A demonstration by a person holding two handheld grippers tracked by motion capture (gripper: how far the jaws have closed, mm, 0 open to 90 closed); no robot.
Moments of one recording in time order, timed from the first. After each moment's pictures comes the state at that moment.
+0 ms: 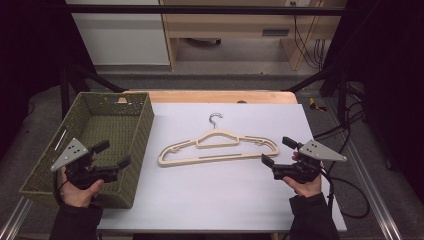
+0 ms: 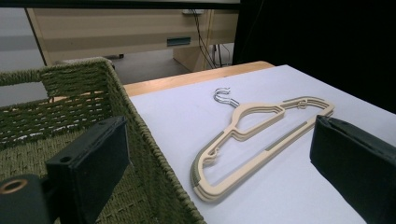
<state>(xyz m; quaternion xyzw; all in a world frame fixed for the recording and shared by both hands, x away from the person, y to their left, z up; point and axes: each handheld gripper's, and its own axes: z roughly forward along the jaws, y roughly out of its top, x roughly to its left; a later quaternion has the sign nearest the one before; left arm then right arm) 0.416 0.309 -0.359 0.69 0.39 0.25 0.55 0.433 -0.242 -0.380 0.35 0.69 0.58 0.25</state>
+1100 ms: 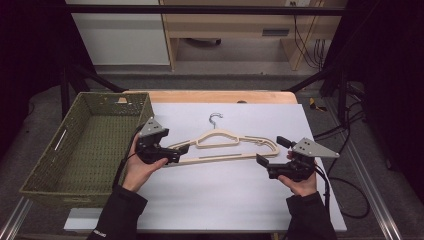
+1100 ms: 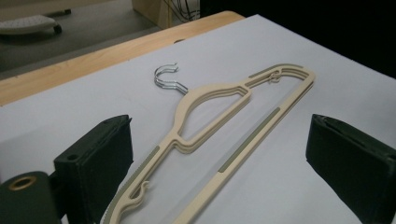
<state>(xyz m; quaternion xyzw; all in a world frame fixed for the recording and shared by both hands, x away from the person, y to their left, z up) 0.490 0.173 -0.364 0.79 0.35 0.18 0.47 0.439 -0.230 -0.380 0.35 0.71 0.57 0.23</state>
